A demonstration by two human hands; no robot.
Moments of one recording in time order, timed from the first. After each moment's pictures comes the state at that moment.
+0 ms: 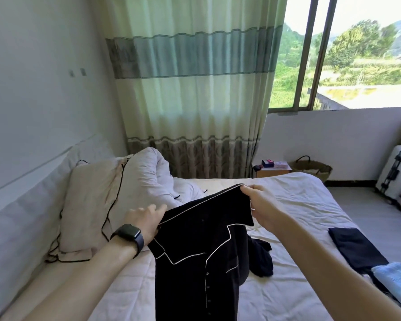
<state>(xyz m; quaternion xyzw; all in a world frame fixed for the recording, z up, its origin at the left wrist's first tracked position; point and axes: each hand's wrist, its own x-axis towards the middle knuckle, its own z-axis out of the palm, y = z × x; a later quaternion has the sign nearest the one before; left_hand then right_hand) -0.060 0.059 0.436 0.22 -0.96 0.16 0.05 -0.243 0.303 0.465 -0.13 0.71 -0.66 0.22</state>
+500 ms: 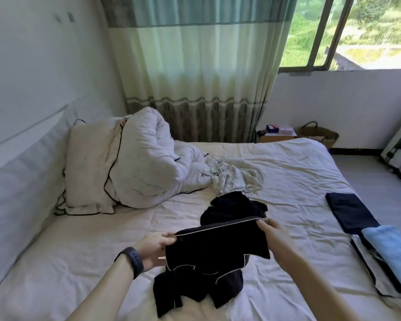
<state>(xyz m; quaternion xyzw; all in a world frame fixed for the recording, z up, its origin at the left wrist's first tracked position) -0.004 0.121 0.303 0.38 -0.56 -0.73 -0.08 -0.208 0.386 0.291 -0.02 0.77 -0.59 0.25</state>
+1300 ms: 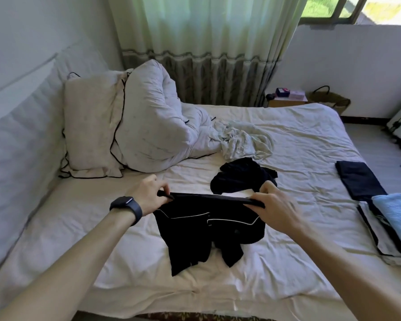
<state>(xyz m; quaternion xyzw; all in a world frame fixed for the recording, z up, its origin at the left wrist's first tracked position) 0.025 0.012 0.293 0.22 -0.95 -0.20 0.02 -0.159 0.331 0.288 -0.46 0.87 -0.18 -0.01</state>
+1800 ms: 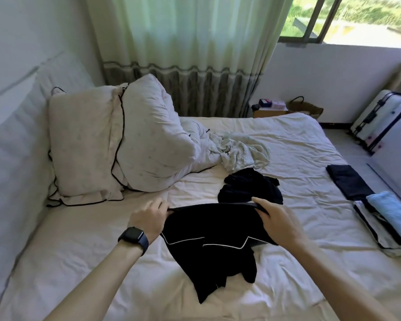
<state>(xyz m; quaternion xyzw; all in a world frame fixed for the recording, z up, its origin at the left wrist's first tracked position) 0.069 -0.108 0.257 0.10 -0.98 0.01 0.14 -0.086 0.207 0.296 -0.29 0.93 -0.22 0.01</state>
